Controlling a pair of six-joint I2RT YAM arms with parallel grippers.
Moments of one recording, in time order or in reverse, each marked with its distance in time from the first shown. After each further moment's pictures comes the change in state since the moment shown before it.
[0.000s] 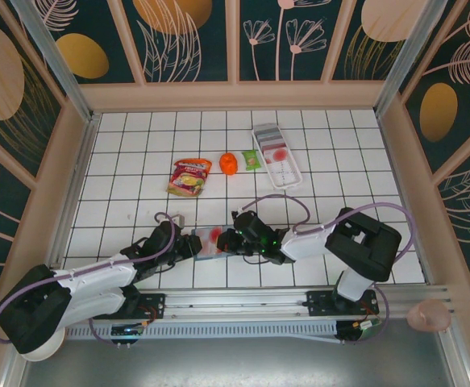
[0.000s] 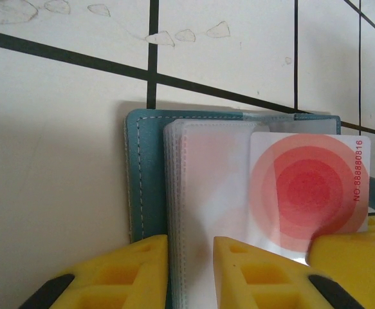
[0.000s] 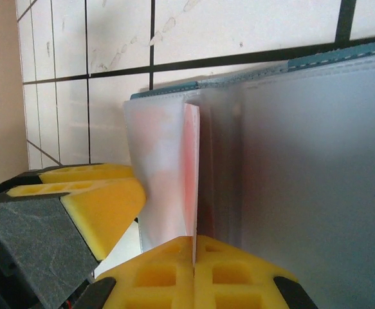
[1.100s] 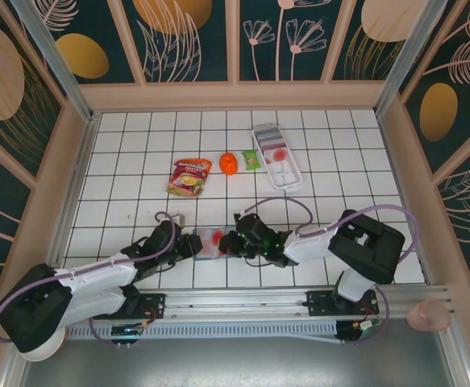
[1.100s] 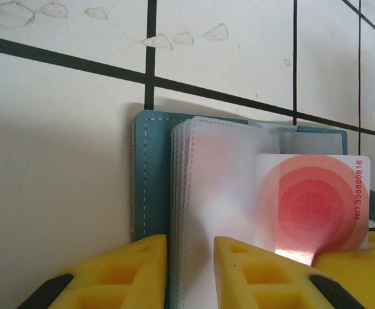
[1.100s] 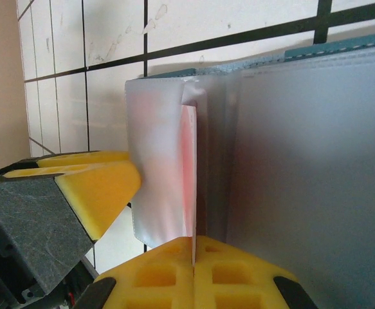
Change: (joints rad) left arm 0.000 0.009 0.007 0.000 0.000 0.000; right arm 0.006 -0.023 -0.038 0.028 0.008 0.027
